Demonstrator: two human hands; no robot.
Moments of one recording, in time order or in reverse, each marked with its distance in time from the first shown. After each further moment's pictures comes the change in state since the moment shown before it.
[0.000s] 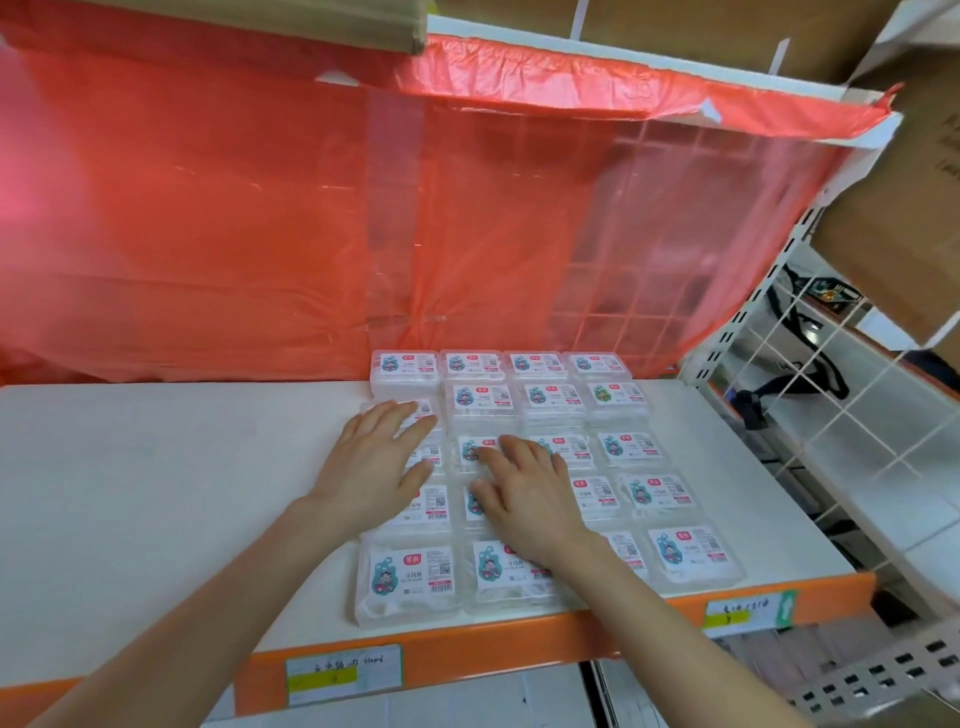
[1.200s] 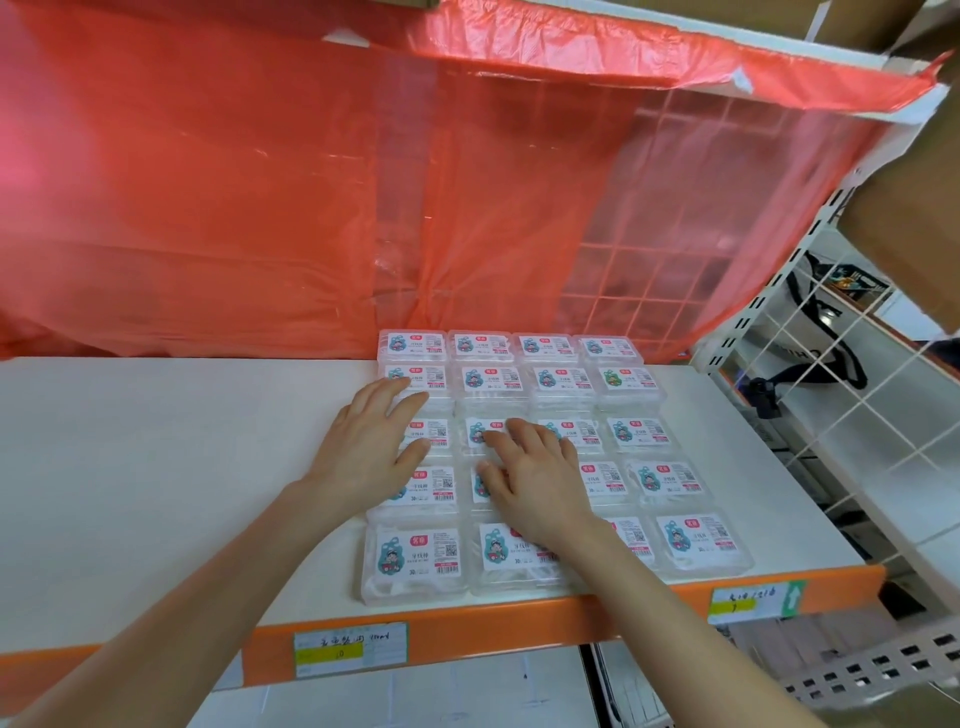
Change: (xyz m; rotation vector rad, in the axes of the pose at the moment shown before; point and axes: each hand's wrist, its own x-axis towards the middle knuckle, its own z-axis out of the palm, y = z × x) left_hand -0.006 -0.004 -0.006 -0.169 -0.003 -0.086; right_hand 0.001 -0.003 -0.001 0.016 -0.024 0.019
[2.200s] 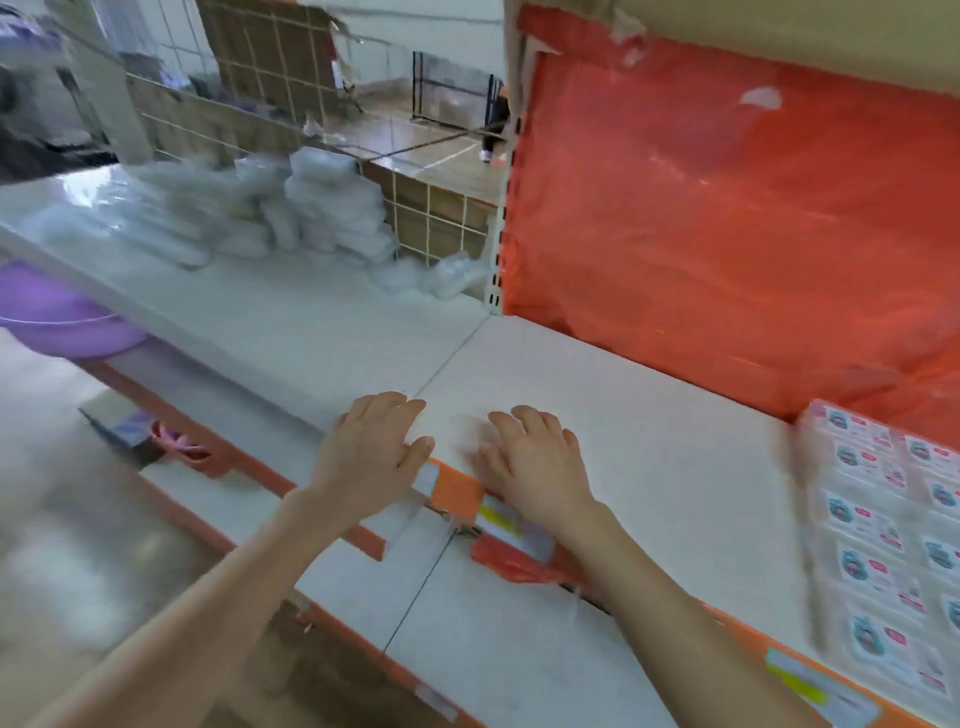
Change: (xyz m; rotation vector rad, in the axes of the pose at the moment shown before) left_hand -0.295 -0.242 -0.145 0.119 0.137 -0.677; right_hand 0.006 -0.394 0.064 0.006 -0.143 -0.548
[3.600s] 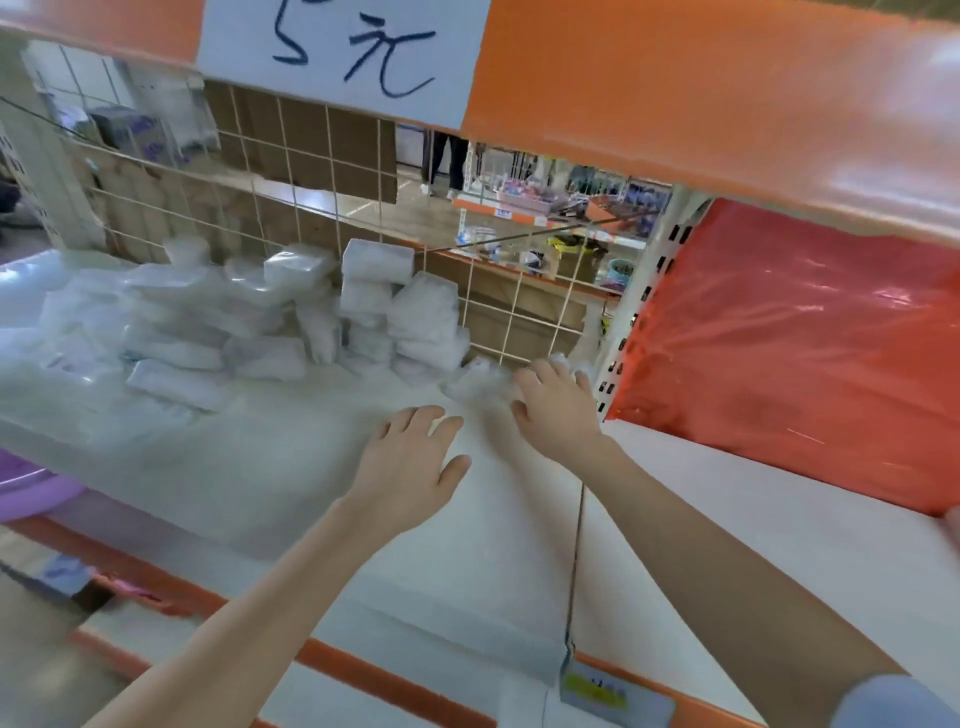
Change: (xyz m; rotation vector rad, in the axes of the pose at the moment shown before) left_hand 0.181 -0.157 -0.037 0.017 -0.009 0.275; right_hand 0.268 -0.071 0.000 -0.278 0.158 0.138
